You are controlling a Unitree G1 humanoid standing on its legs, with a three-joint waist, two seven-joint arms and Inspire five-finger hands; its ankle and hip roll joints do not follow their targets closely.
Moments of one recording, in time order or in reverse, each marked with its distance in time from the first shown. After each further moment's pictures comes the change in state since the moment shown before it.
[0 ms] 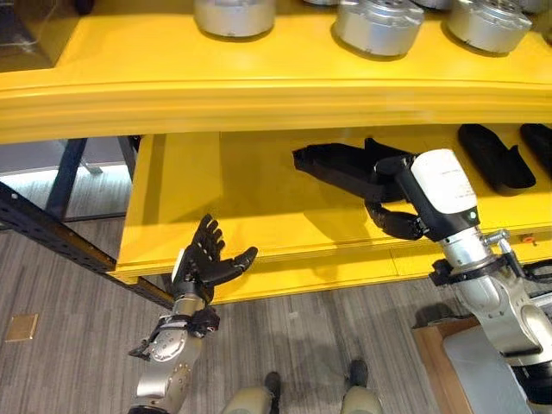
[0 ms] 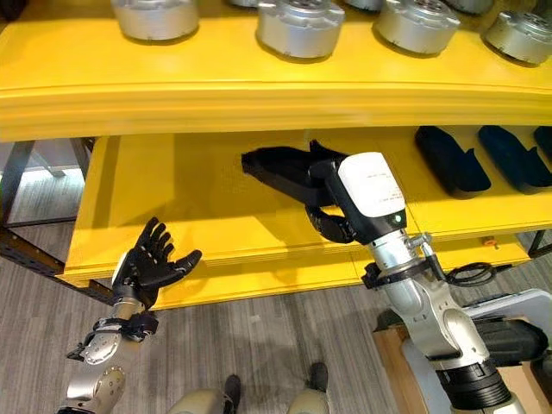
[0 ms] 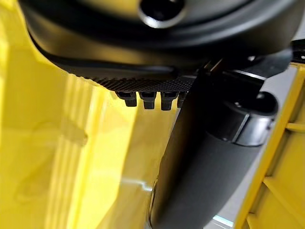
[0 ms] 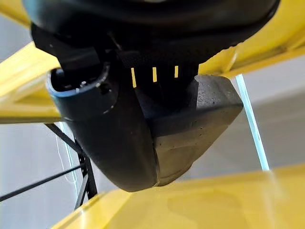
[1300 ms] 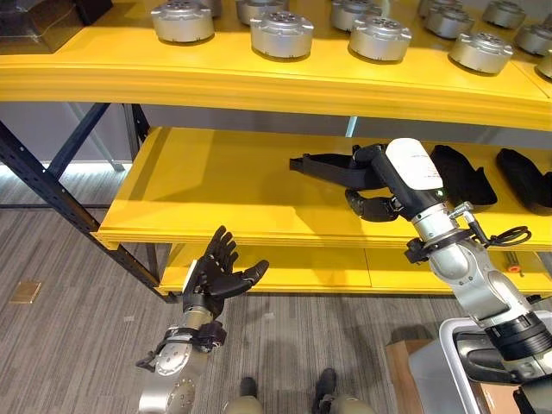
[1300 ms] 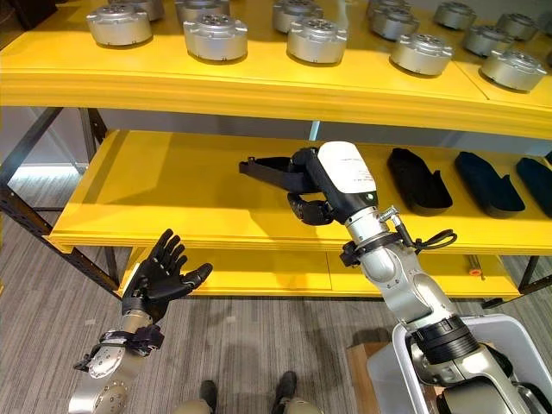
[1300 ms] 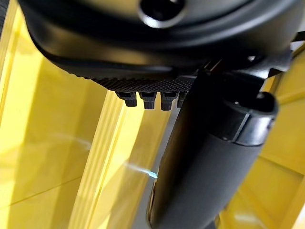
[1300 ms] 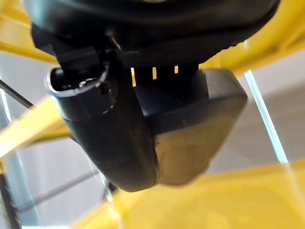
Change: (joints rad) left arm 0.078 0.035 -0.096 -0.056 -0.043 0.012 -0.030; right arm -0.372 -0.006 0.311 0.441 0.152 0.056 -0.001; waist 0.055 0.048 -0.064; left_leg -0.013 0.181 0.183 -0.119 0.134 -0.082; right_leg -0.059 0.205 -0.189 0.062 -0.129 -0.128
